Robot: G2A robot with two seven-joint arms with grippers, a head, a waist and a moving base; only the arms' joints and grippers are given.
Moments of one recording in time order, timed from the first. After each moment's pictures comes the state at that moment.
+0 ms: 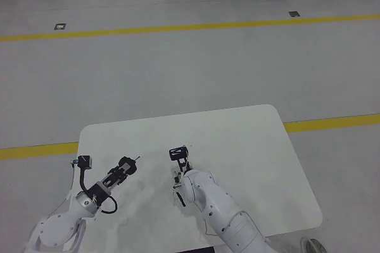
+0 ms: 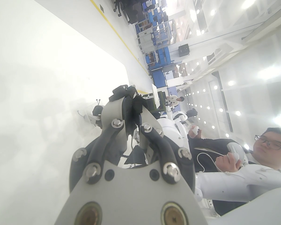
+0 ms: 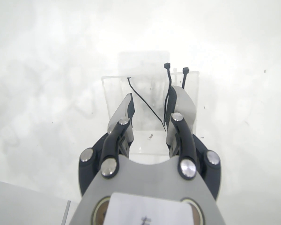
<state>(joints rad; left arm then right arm) 1.76 -1.15 -1.53 -1.78 -0.07 -0.34 -0.59 -1.35 -1.62 1.02 -1.44 -1.47 0.34 1.04</state>
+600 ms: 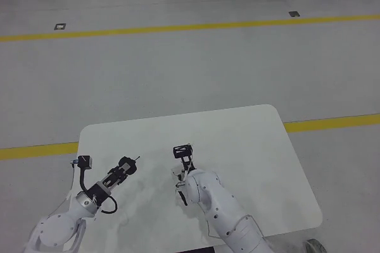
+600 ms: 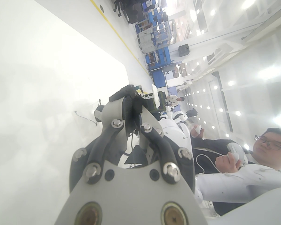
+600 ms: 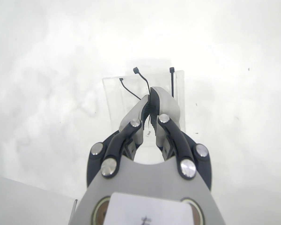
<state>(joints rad) 1.76 -1.15 -1.53 -1.78 -0.07 -0.34 -0.59 -1.41 -1.60 1.07 -1.56 -1.47 0.33 1.03</state>
